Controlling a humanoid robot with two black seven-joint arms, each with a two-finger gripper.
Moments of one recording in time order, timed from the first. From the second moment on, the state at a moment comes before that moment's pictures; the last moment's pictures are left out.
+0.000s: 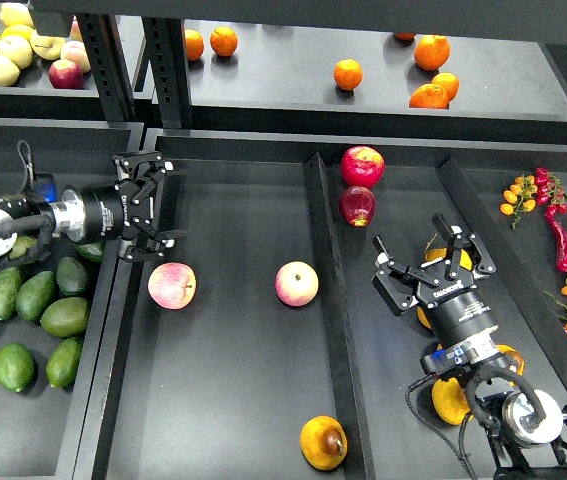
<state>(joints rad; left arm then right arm) -0.58 0.26 -1.00 -0.93 0.16 -0.49 0.49 0.02 0.02 1.41 1.21 0.23 0.43 -0.36</state>
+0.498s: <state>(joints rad) -0.21 0.00 -1.40 -1.23 0.09 -0.27 0.49 -0.01 0.01 1.31 1.21 0.24 0.43 -0.37</state>
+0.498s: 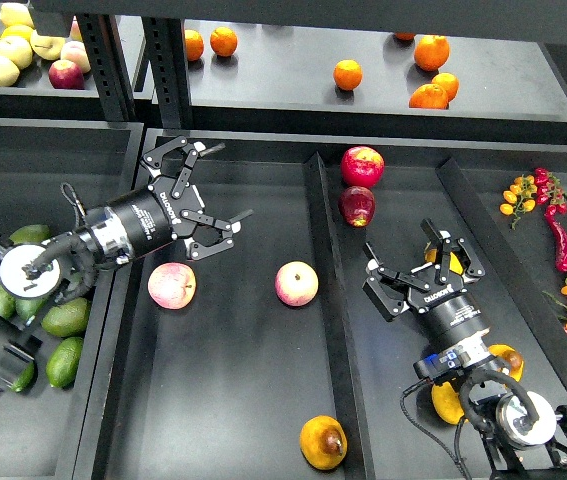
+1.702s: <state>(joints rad) 0.01 0.00 -1.46 -1.38 -0.04 -0.38 0.49 0.37 -0.73 0.70 1.22 0.10 0.58 -0.49</state>
